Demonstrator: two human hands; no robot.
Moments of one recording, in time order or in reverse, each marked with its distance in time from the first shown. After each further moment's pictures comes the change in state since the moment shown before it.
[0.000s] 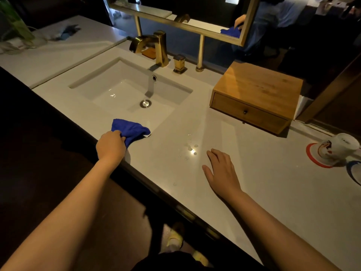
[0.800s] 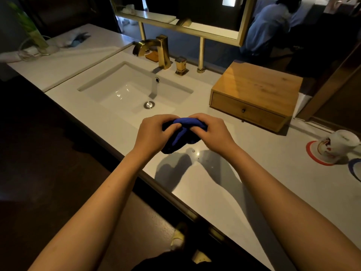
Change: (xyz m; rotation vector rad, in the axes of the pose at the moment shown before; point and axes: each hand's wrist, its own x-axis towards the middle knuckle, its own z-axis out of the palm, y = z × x) left_hand -0.062 0.116 -0.080 -0.689 -0.002 0.440; right_hand 0.053 -0.069 -0.107 0.631 0.014 -0.290
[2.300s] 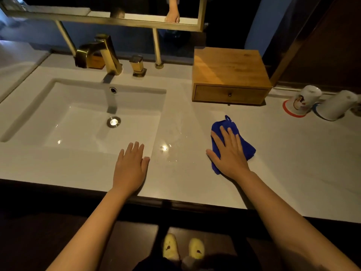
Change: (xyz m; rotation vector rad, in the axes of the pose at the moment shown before) left_hand 0.041 -0.214 0.005 0.438 -0.496 0.197; right_hand -0.039 0.070 0.089 -0.819 0.206 0.660
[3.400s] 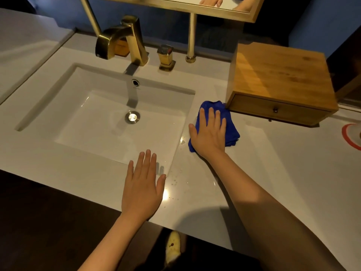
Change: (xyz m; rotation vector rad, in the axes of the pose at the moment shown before) left_hand -0.004 0.003 0.009 0.038 0.009 -0.143; right_hand 0.146 -0.110 0.040 -0.072 0.000 0.027
